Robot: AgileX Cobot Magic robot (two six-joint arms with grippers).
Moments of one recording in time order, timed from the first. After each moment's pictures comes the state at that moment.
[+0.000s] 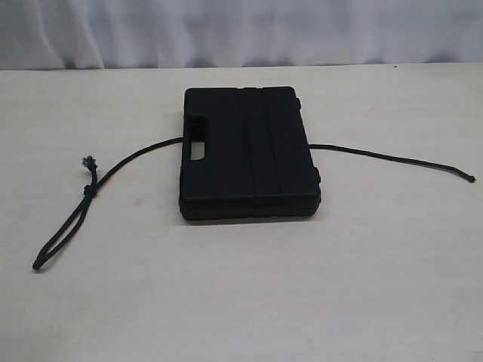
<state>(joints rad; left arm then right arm) -0.13 0.00 0.00 0.05 0.31 -0.02 -0.12 0.58 -1.02 0.59 0.64 -0.39</state>
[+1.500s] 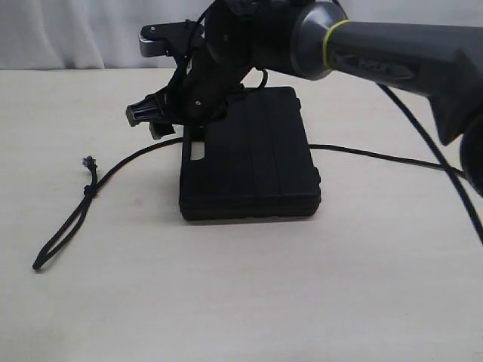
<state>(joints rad) -0.13 0.00 0.00 0.05 0.31 -0.02 0.64 2.18 -1.82 0.14 0.73 0.10</state>
